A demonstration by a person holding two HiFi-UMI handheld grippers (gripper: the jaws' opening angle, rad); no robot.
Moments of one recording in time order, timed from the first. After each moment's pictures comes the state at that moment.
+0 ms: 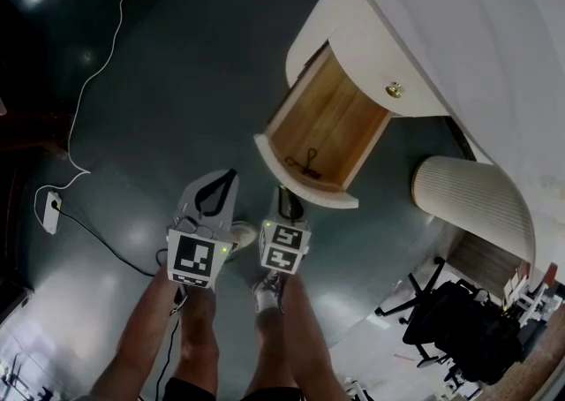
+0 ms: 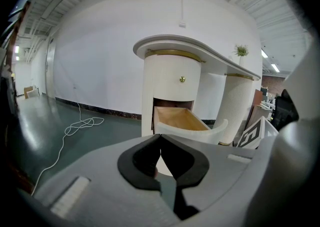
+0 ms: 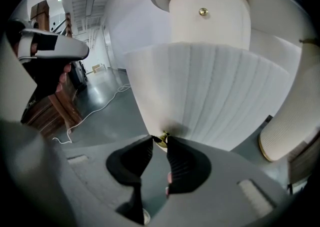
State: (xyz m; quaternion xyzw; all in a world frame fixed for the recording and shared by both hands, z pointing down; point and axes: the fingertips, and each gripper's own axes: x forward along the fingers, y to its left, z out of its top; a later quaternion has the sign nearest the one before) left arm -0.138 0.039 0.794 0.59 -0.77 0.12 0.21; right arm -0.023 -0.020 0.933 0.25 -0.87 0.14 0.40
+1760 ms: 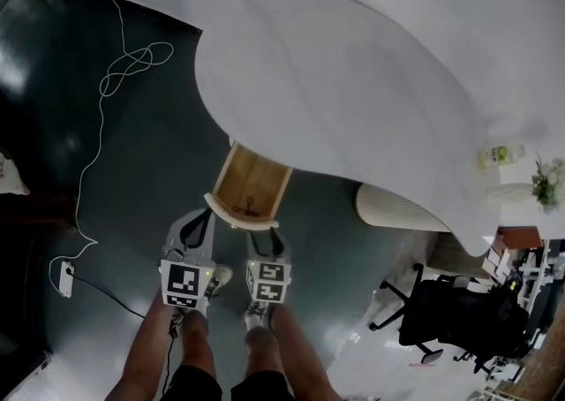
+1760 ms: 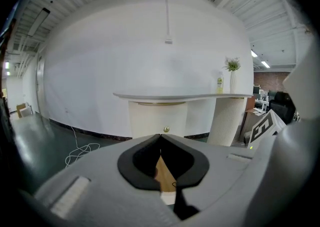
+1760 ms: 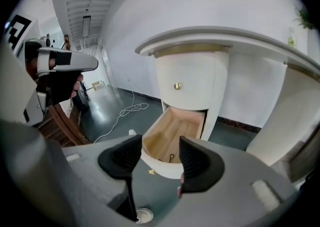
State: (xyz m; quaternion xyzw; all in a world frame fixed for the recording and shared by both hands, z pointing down) left arm -0.111 -0.029 0.581 0.62 -0.76 0.14 0.15; right arm 0.015 -0.076 0.712 0.27 -0.89 0.17 0.34
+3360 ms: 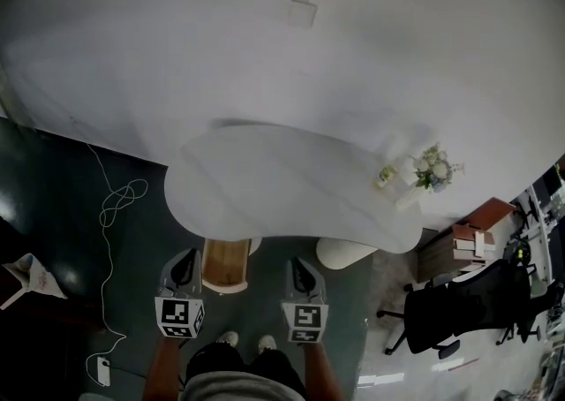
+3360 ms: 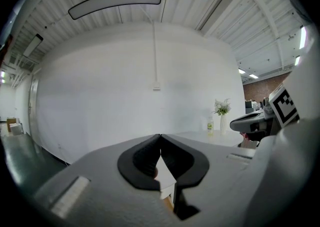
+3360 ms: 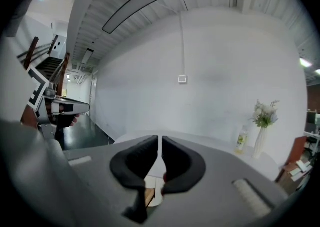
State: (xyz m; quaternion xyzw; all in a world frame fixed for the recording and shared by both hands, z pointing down) left arm -0.047 -0.074 0.219 0.65 -0.75 0.08 0.04; right arm 0.166 -0.173 0.243 0.41 -0.90 0.02 0.13
